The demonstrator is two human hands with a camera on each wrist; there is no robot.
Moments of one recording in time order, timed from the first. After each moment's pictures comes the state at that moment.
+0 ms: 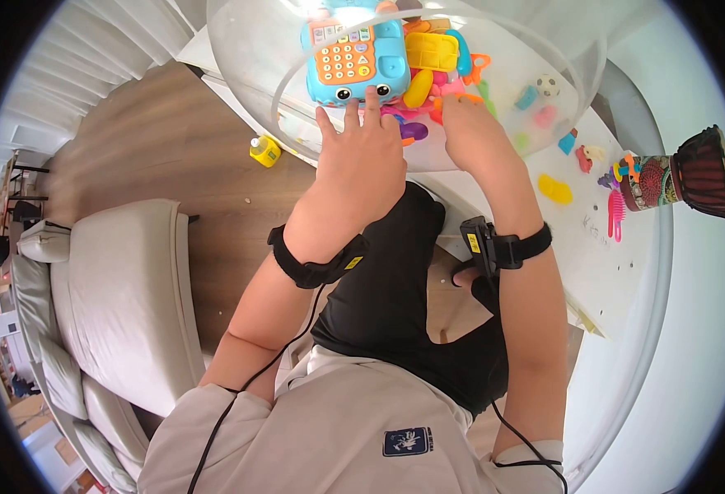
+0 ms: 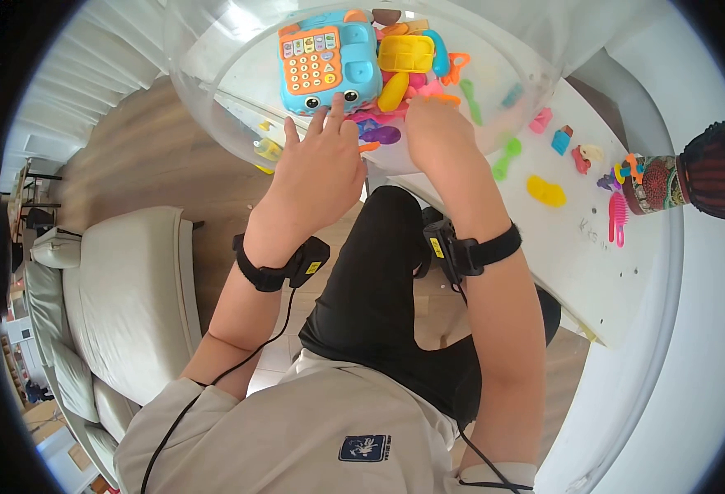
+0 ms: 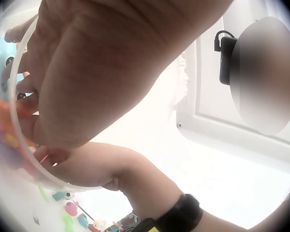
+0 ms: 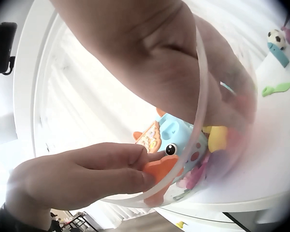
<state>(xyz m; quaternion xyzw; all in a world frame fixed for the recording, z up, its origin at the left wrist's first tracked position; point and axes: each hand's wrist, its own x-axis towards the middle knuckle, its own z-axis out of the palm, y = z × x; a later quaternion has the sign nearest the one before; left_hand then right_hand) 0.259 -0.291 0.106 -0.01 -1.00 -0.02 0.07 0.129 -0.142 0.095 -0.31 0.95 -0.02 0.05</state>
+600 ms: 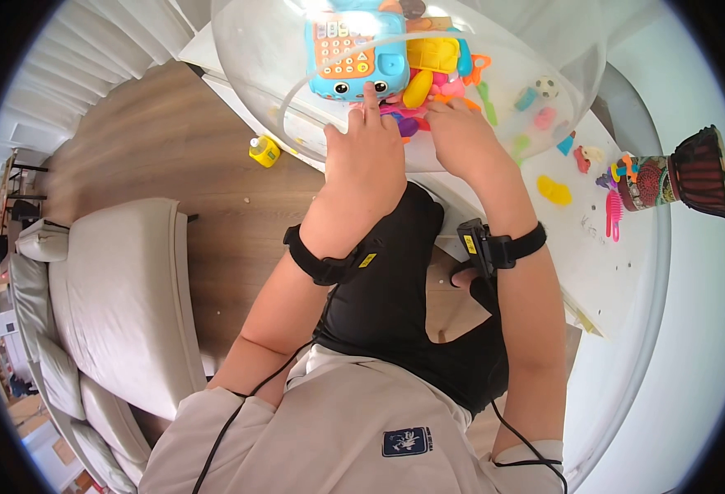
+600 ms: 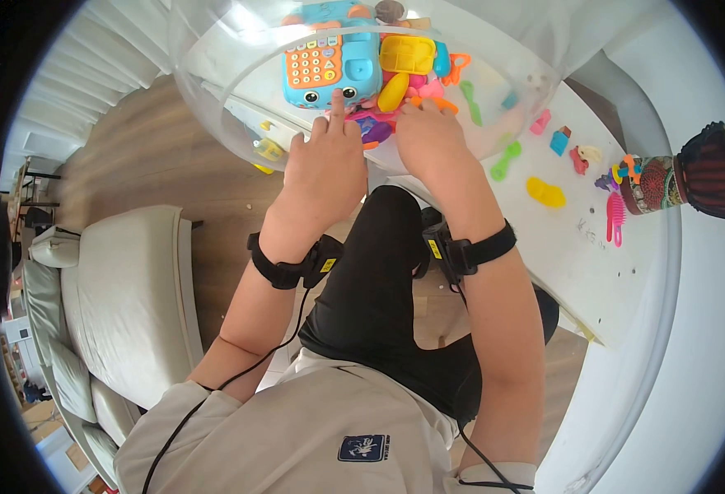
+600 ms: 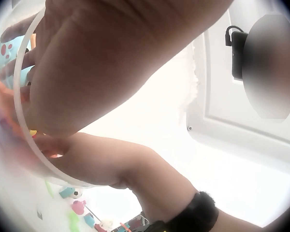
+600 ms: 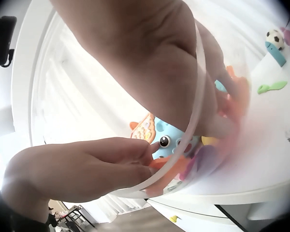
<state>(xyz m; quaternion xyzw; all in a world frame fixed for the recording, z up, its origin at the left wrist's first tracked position) 0.251 -0.281 0.088 0.03 -0.99 0.02 0.10 0.131 -0.137 0.079 -0.43 0.90 0.01 0.01</state>
